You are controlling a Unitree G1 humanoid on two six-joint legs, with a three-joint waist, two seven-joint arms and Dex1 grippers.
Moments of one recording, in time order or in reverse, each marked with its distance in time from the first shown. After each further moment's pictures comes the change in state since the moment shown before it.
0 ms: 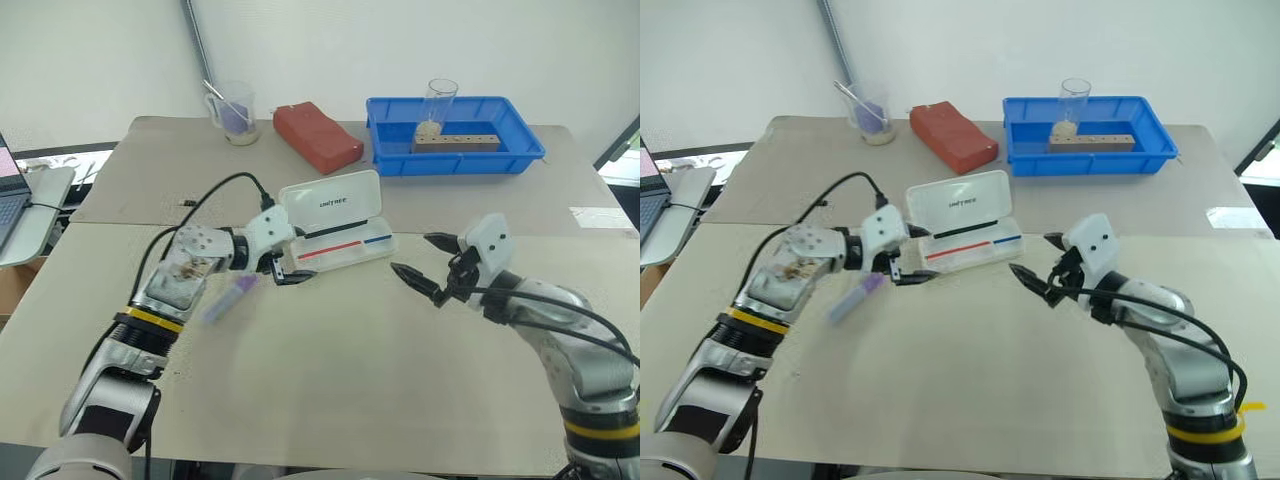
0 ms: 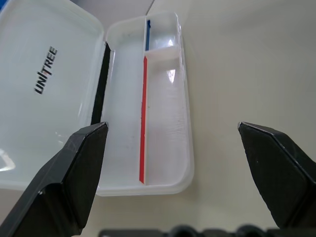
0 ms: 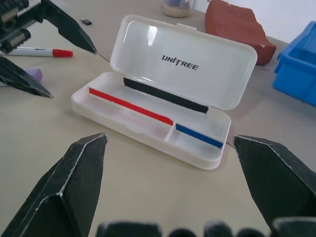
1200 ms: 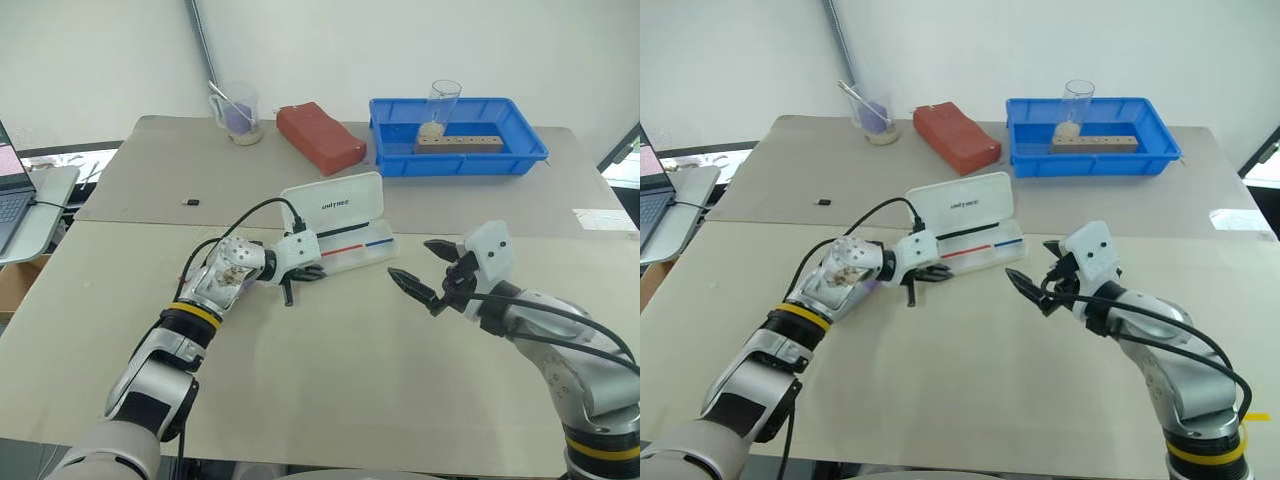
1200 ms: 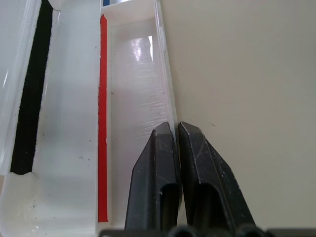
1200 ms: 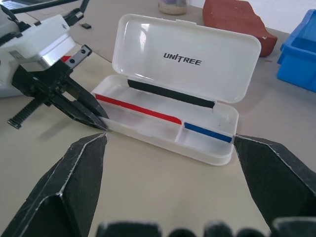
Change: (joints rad) left arm -0.037 -0.124 -0.042 0.225 0.158 -0.132 -0.084; right arm 0.029 -0.011 -0.034 -0.085 0.049 0.096 -0.056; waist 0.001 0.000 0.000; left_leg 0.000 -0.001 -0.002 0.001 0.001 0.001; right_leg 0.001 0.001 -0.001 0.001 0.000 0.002
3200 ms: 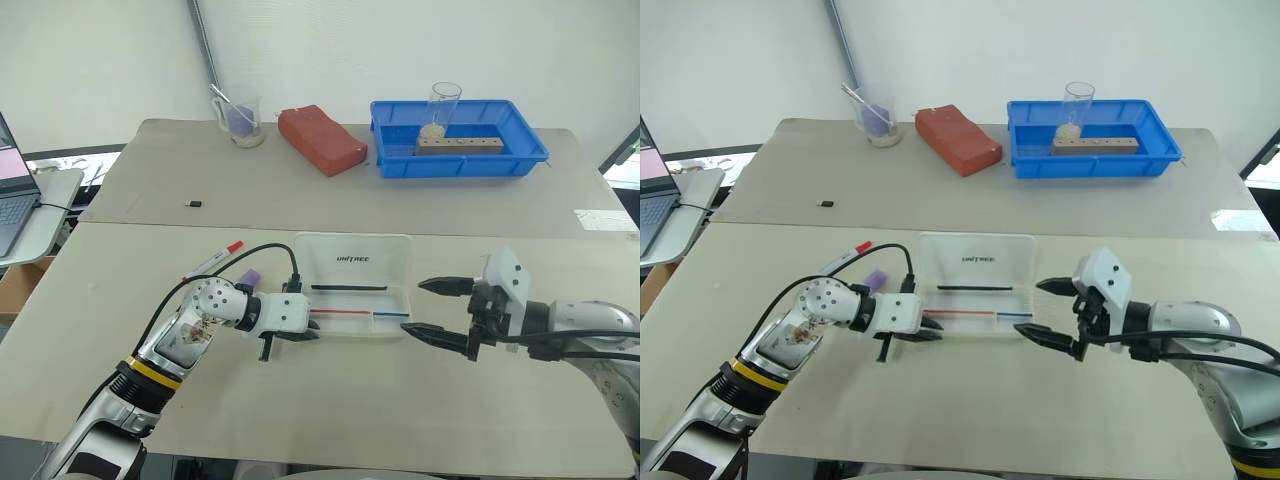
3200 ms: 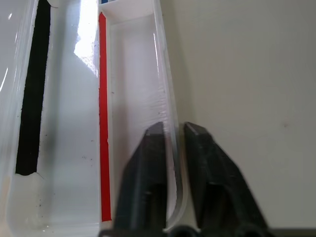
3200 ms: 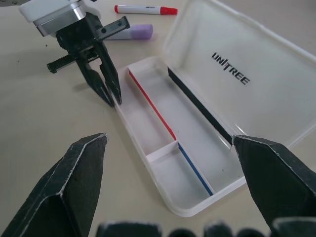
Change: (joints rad) left arm 0.315 0.189 -0.031 -0.508 -0.018 -0.004 -0.149; right arm 0.101 -0.268 -0.040 0.023 0.184 -0.056 0.364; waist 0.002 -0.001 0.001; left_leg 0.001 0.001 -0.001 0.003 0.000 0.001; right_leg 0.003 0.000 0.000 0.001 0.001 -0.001
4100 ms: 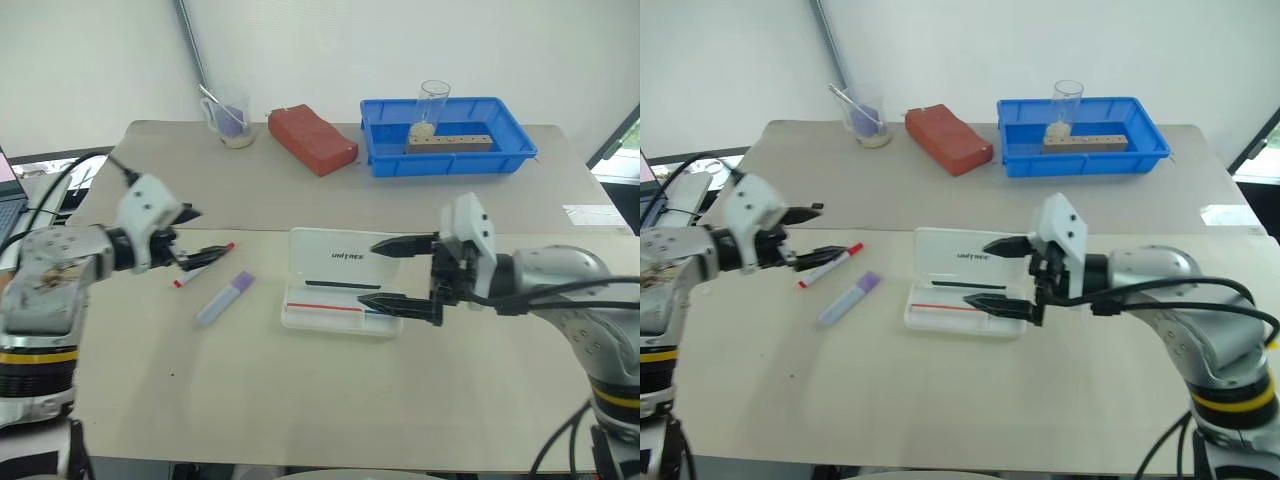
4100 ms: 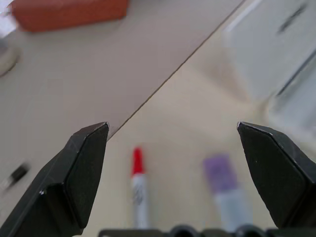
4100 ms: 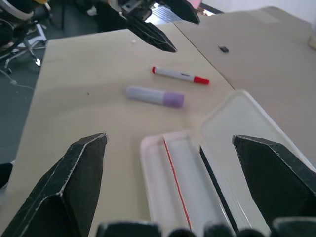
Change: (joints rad) left arm 0.049 0.281 0.594 0.079 -0.229 0.416 0.225; right arm -0.463 0.118 0.198 0.017 0.111 0.132 -0.020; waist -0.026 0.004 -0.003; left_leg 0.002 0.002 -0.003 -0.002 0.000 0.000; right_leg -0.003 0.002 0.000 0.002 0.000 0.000
